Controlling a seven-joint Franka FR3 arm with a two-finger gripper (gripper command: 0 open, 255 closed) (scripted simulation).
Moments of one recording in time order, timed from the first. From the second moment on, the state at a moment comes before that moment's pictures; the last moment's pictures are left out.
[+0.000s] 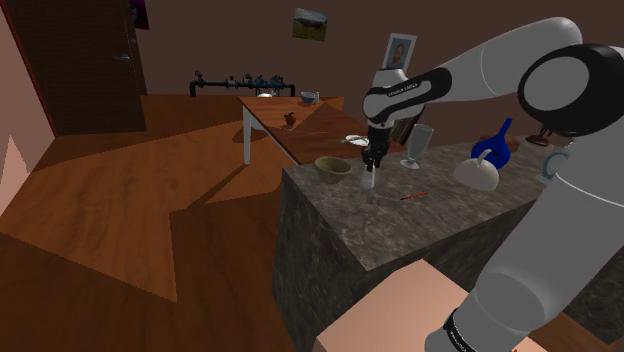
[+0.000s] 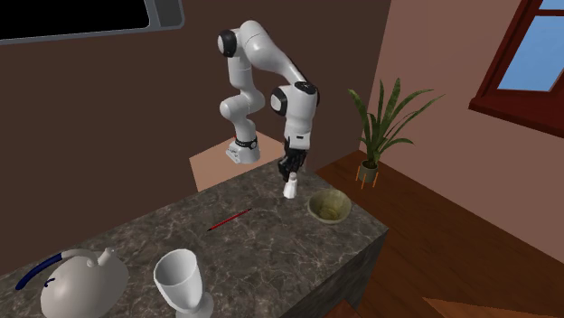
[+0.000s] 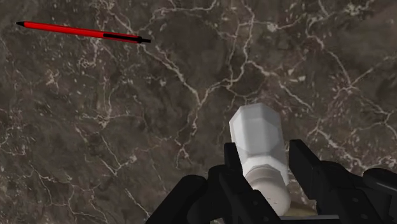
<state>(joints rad) -0.11 0.02 -0.22 -2.08 -0.15 2.08 -0.26</state>
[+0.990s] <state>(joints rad) -0.11 -0.04 -0.22 -1.94 -0.15 1.89 -0.28</state>
